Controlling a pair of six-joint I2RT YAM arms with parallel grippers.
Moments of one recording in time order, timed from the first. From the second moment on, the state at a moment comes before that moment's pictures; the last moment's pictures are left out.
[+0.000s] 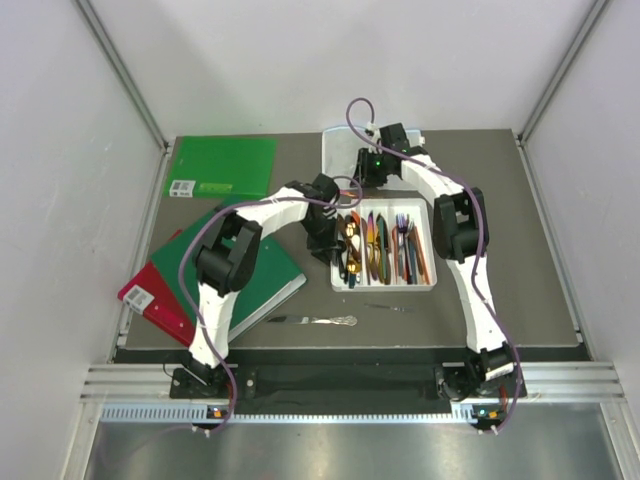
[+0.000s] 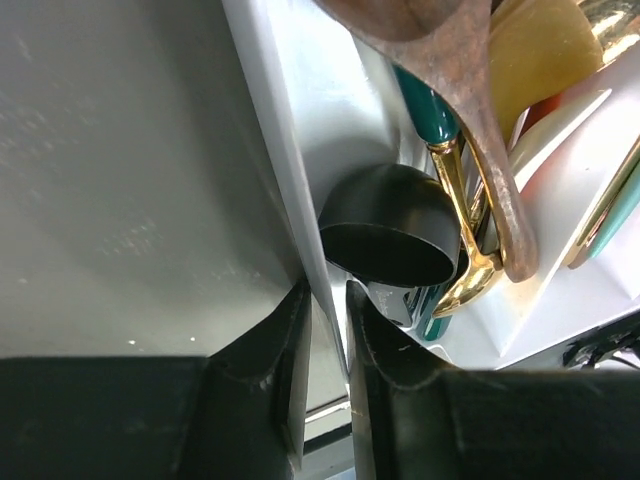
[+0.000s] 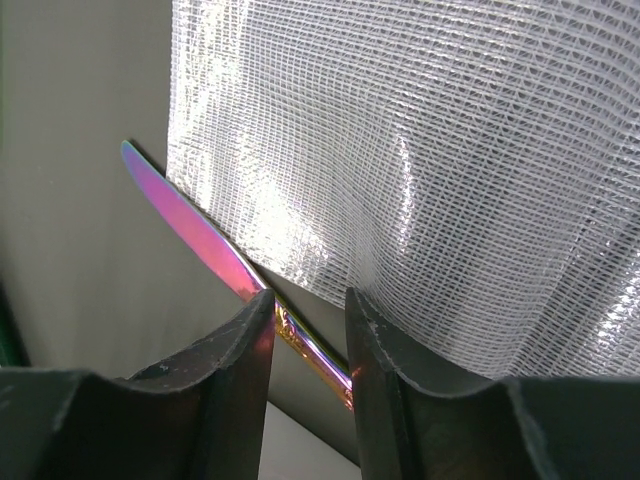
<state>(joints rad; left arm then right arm) -0.57 2.15 1.61 -0.83 0.32 -0.48 0.31 2.54 2.19 -0.50 -0.41 0.29</state>
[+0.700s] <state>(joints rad) -0.42 1.89 1.54 -0.82 0.24 -0.53 0.33 2.52 2.15 -0.48 -0.48 0.26</state>
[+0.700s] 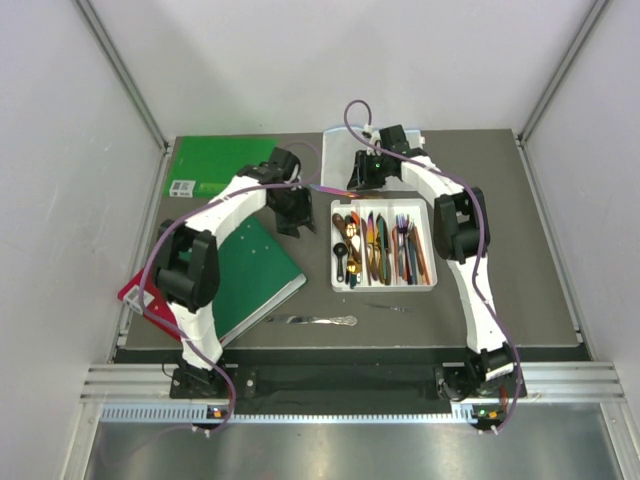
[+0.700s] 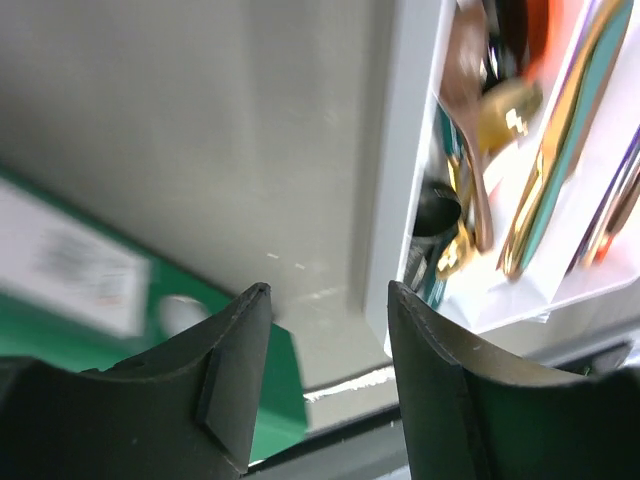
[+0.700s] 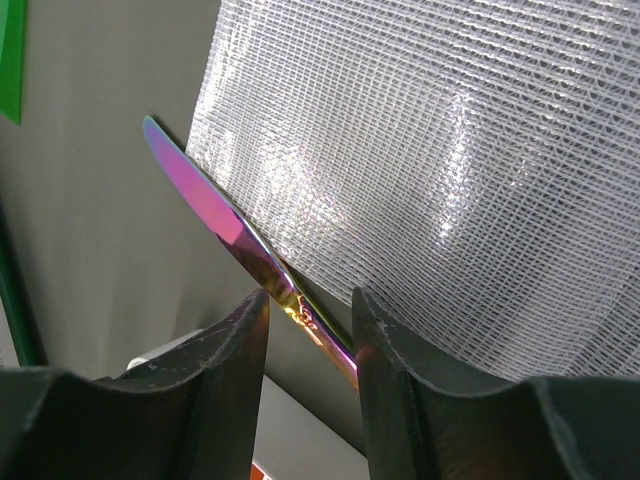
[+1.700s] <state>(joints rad) -0.31 1.87 1.48 -0.81 0.22 -0.51 0.37 2.47 2.10 -0.49 -0.53 0.26</state>
